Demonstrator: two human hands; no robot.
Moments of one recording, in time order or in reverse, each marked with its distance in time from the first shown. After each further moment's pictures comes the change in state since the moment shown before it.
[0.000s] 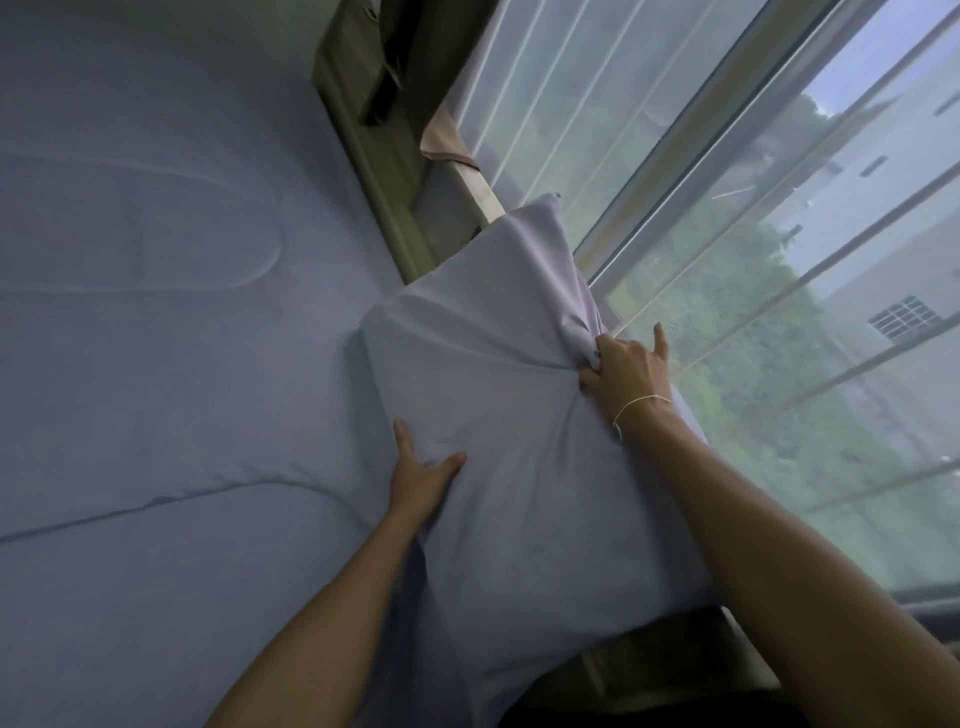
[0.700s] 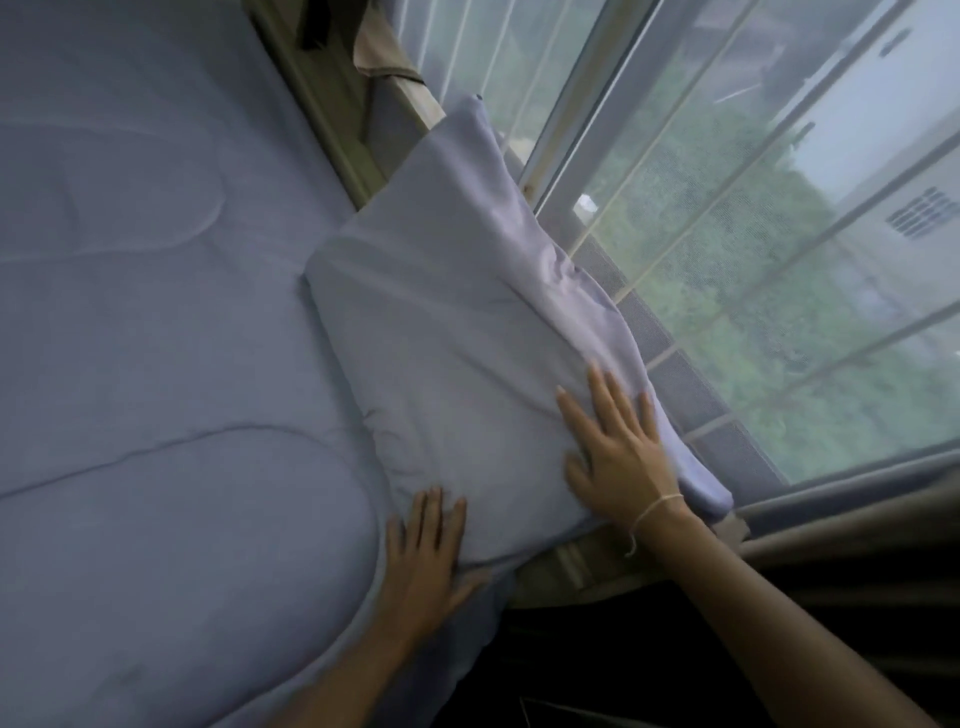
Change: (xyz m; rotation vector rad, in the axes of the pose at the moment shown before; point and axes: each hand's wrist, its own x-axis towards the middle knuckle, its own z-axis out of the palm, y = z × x) left_hand -0.143 -0.130 0.037 1.190 -0.128 0.644; right_hand -0.189 0.053 0.063 0.087 -0.047 -0.217
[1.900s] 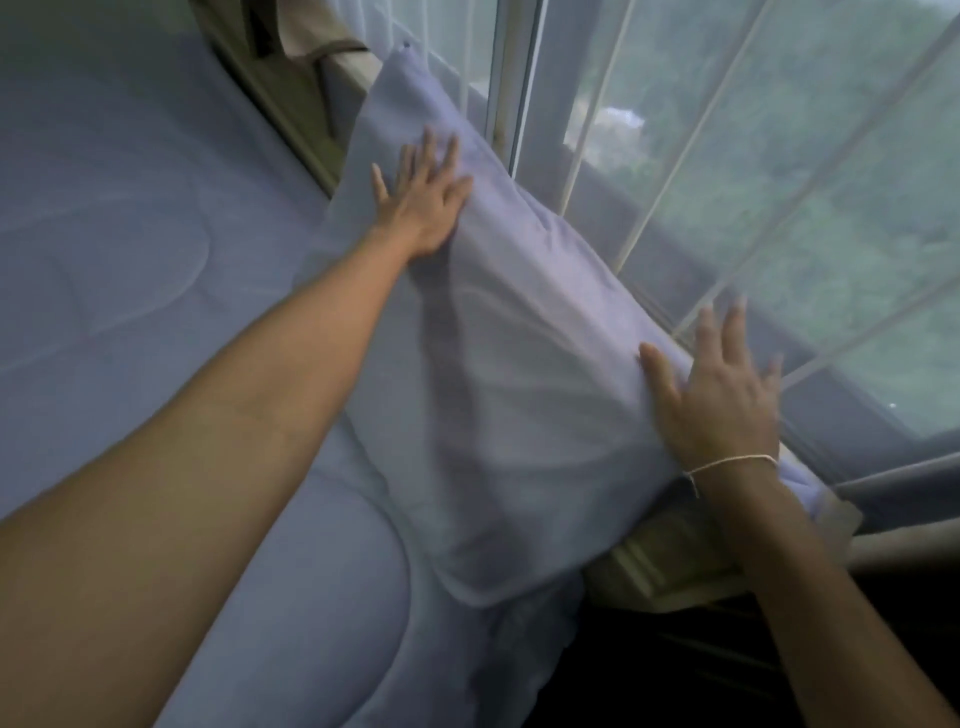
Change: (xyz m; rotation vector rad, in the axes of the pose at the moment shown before) left_hand 0.371 -0.010 -0.212 0.039 0.032 -0.035; right_hand 0.030 0.051 0.000 0.426 0.051 0.685
